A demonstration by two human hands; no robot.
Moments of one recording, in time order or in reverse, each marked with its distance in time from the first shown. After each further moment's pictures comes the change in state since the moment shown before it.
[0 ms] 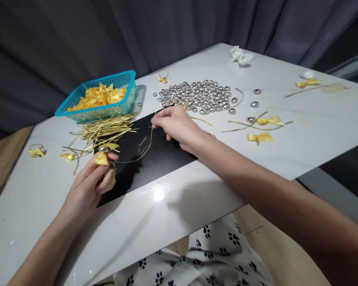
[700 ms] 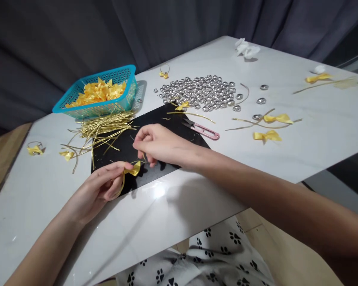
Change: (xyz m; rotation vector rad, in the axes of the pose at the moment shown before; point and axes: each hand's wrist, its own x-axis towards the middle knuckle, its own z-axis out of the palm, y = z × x) left_hand 0.004 0.000 0.003 -0.087 -0.085 -0.366; right_hand -0.025 0.004 0.018 -0.179 -0.467 -0.021
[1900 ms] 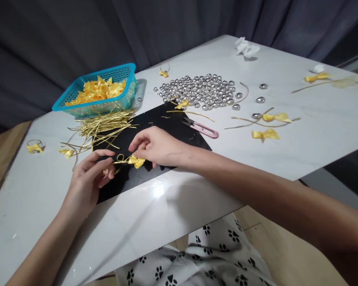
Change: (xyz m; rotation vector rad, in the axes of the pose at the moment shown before) left_hand 0.003 0.001 -0.004 0.139 0.358 0.332; right_hand 0.004 0.007 0.003 -0.036 -0.085 -0.031
